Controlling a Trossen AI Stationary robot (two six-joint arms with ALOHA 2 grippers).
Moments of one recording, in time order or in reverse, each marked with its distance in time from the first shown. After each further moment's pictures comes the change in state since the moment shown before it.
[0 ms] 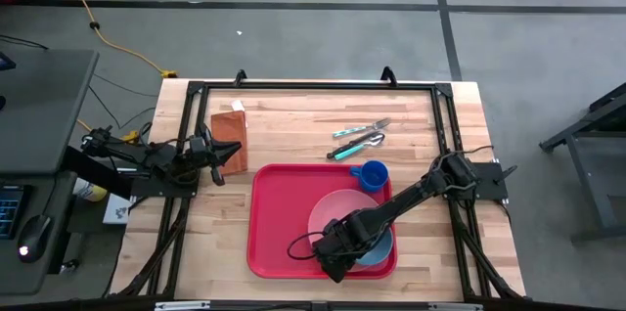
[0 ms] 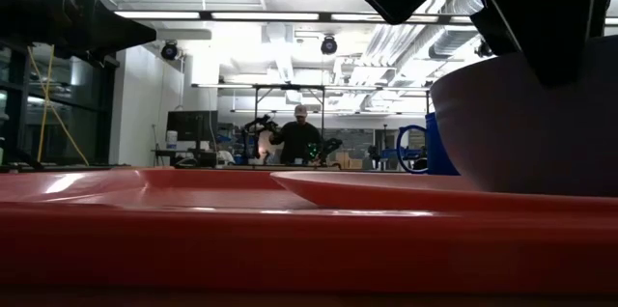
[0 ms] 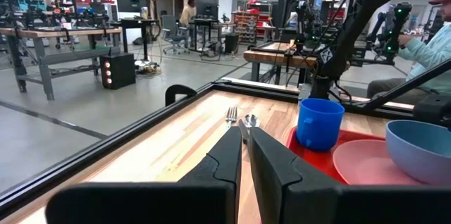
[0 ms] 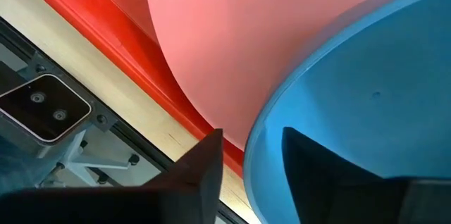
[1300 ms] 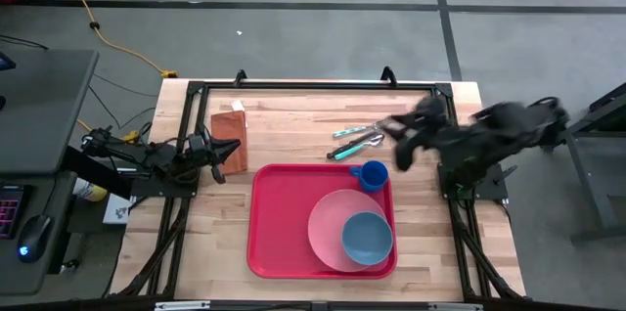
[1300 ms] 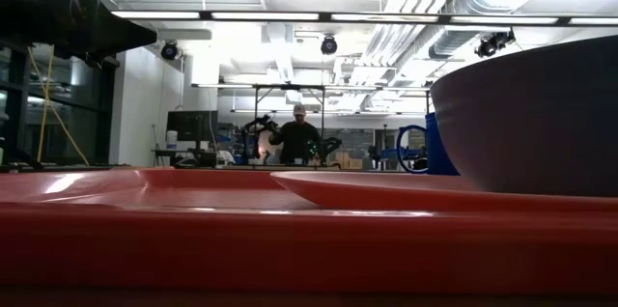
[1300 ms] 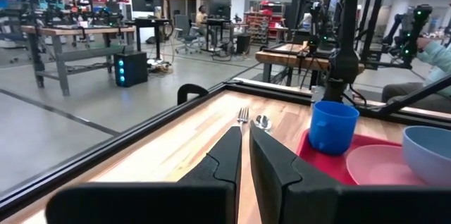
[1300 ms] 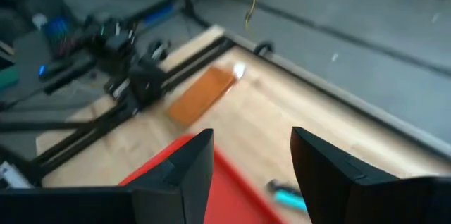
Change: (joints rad) left arm 0.000 0.000 0.000 0.001 -0.054 -0.014; right arm -0.088 -0.855 0.002 -0.138 1.066 -0.425
